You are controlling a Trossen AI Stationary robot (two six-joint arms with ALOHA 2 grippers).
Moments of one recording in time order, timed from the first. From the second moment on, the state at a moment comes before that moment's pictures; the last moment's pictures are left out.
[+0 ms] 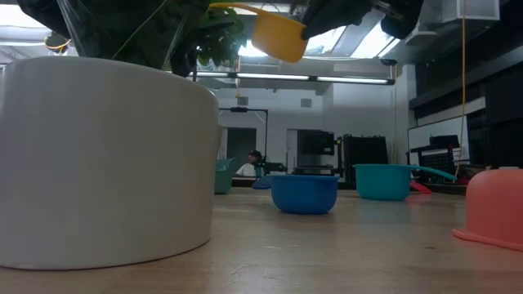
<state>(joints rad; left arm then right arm) -0.07 1.19 0.49 0.75 0.06 -0.79 0.21 1.53 1.32 -0.62 0.21 -1.03</state>
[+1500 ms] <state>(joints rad) -0.07 1.19 0.49 0.72 0.04 -0.72 0.21 1.53 1.32 -0.62 0.21 -1.03</state>
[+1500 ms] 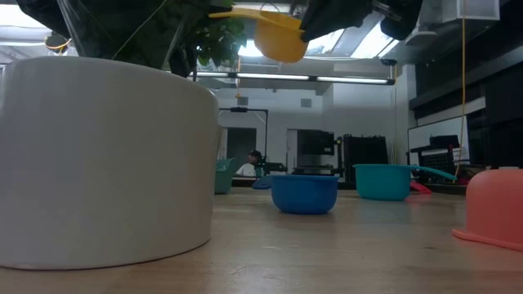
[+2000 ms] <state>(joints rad) -0.07 1.19 0.49 0.71 0.02 -0.72 0.21 1.53 1.32 -0.61 0.27 -0.98</state>
